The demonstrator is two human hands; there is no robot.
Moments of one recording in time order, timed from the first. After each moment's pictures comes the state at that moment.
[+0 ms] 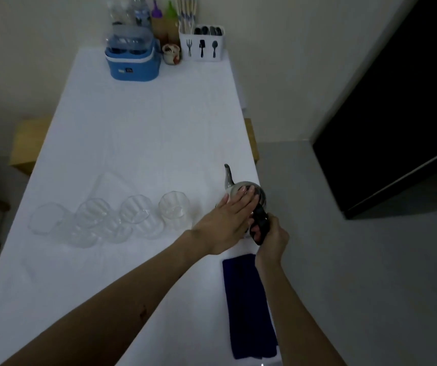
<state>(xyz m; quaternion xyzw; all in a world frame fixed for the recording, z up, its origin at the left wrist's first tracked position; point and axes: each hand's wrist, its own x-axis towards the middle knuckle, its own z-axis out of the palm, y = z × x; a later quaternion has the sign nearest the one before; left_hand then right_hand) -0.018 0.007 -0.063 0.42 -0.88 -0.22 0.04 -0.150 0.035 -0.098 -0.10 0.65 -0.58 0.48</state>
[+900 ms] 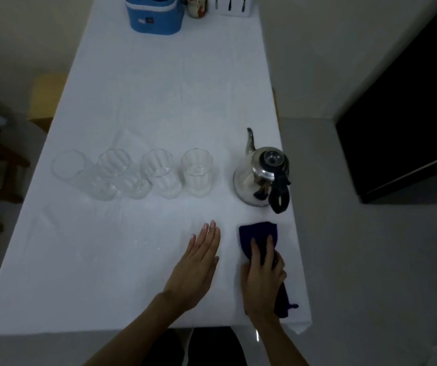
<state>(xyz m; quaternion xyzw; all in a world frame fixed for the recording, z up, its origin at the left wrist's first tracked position) 0.047 0.186 -0.164 0.58 -0.77 -0.22 0.11 -0.123 0.192 -0.201 -0.64 0.75 -0.08 0.11</state>
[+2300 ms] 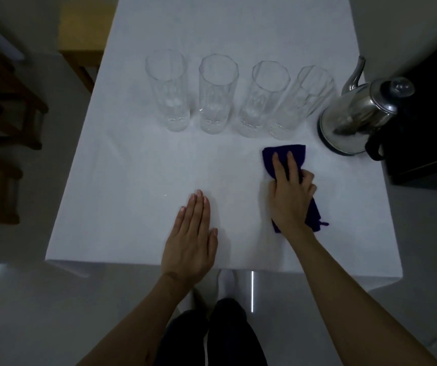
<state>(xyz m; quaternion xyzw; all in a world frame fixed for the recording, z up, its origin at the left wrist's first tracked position) 0.197 0.292 -0.225 0.70 -0.70 -0.14 0.09 0.008 0.154 -0.217 -0.72 0.69 -0.09 0.07</state>
